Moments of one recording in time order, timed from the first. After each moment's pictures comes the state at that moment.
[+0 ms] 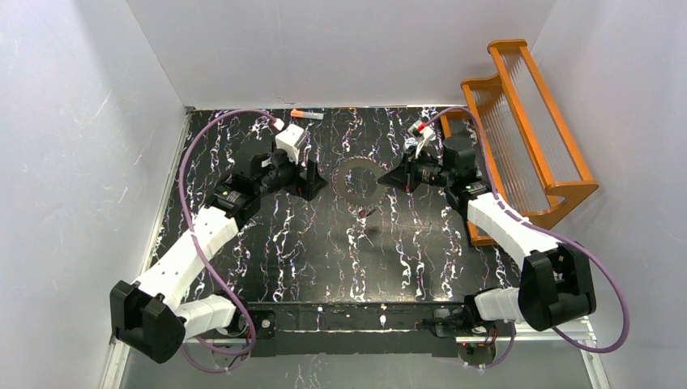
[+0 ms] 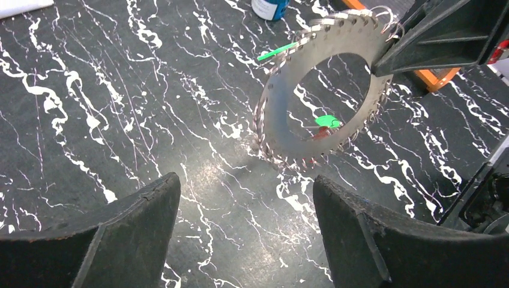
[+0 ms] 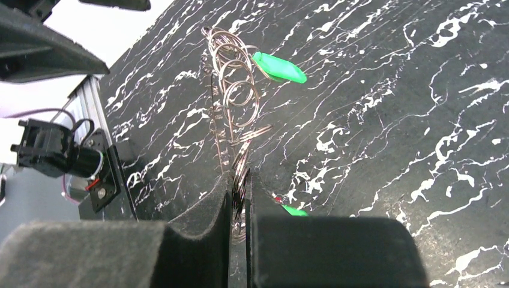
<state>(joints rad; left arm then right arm) -0.46 1.15 0.99 -0.27 0.31 -0.06 0.35 1.32 0.85 0.15 -0.77 0.28</state>
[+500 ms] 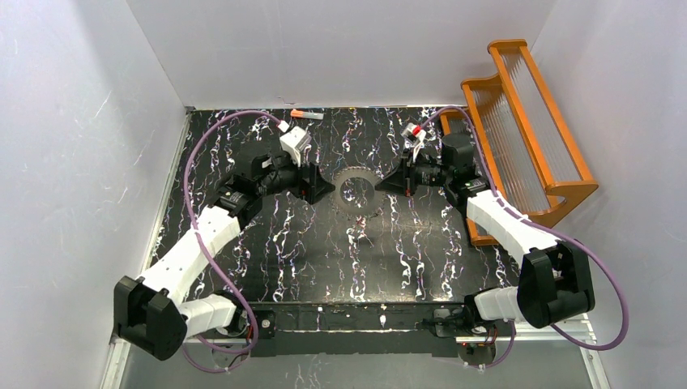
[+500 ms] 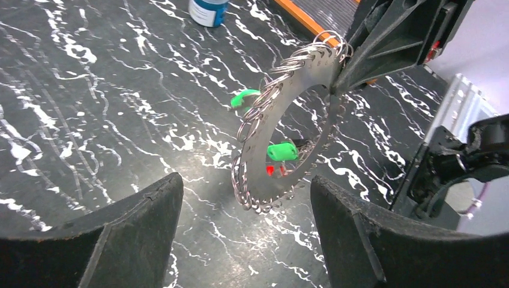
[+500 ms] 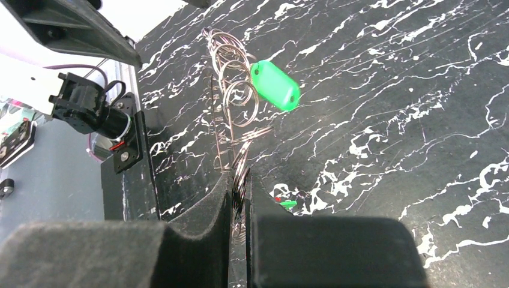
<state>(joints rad) -0.43 1.15 0.95 -0.18 0.50 -0.10 0.35 1.33 0.89 0.08 -0.95 0.16</state>
